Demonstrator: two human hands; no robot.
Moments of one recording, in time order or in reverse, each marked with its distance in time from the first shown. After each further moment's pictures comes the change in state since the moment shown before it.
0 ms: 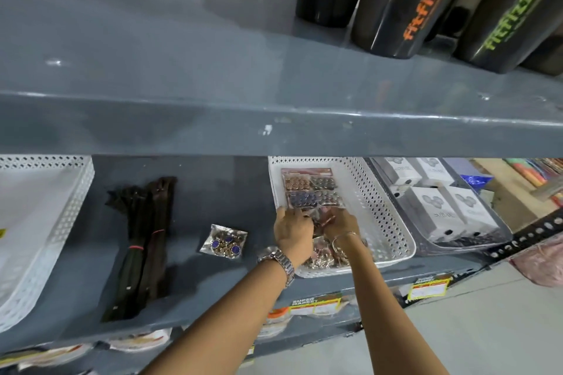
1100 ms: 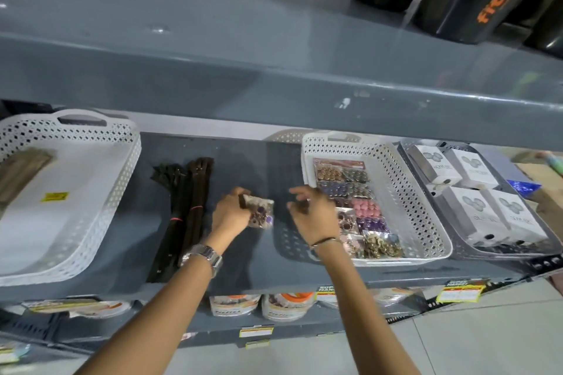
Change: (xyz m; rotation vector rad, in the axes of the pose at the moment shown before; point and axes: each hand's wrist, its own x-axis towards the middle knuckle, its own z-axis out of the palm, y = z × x) left_hand -0.039 -0.153 0.011 -0.743 0.127 -0.617; right_hand -0.076 -0.079 0.045 0.127 0.138 -0.527
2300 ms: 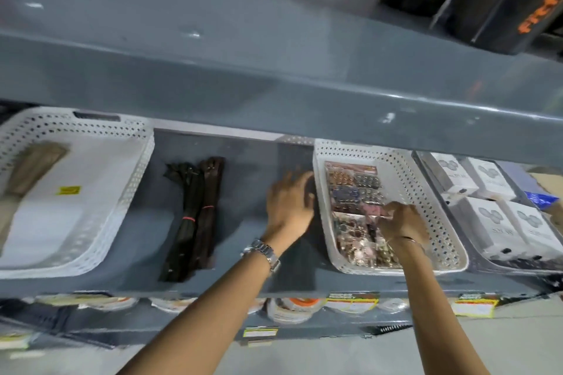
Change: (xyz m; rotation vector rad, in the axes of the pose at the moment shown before) left_hand -0.022 0.055 0.034 0.160 0.152 0.528; right_hand 0.021 0.074 -0.073 -0.395 -0.018 0.534
